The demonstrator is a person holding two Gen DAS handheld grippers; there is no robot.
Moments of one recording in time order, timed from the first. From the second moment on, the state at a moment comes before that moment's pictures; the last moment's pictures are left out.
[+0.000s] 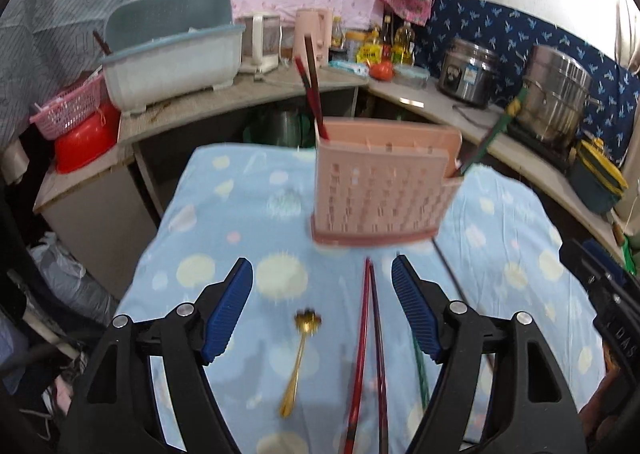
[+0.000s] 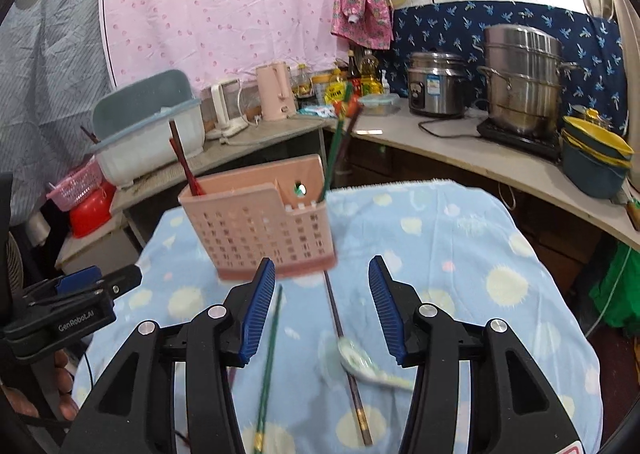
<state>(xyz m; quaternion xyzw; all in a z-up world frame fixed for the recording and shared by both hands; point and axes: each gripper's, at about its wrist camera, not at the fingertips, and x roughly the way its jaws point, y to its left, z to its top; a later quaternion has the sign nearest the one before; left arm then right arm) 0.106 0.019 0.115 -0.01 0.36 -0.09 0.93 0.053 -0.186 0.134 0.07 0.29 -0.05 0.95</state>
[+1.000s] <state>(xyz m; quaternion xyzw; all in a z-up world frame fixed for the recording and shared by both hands) 0.037 0.004 0.003 0.02 0.47 -0.10 0.88 0.015 -0.192 0.018 0.04 0.42 -0.06 0.90</state>
